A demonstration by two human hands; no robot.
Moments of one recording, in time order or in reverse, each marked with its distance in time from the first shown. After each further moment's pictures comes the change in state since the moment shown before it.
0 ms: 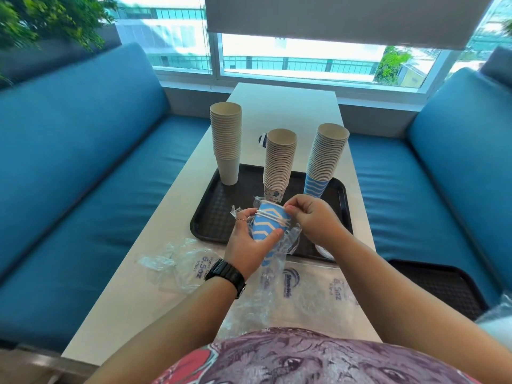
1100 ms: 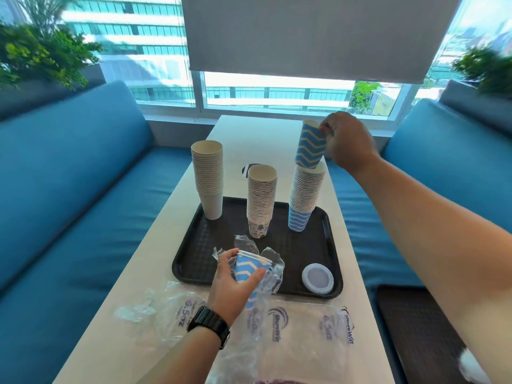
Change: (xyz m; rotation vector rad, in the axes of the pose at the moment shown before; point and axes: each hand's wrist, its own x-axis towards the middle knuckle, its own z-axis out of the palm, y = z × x) left_hand 0.006 -0.007 0.004 -0.082 -0.021 -0.089; right_hand 0.120 -0.071 -0.159 -0.660 0.513 -0.237
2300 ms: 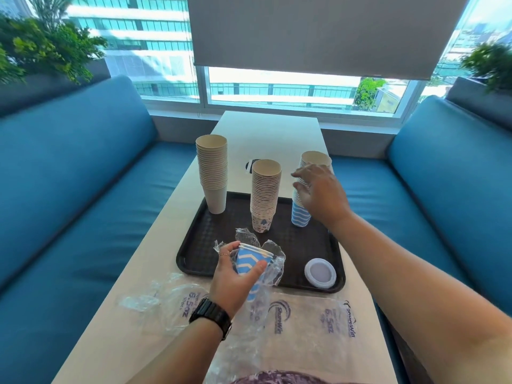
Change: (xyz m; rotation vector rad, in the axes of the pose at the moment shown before) left_hand -0.002 0.000 -0.004 -0.017 0.008 -0.005; right_hand -0.091 -0.013 0.067 0.095 -0.124 -0.108
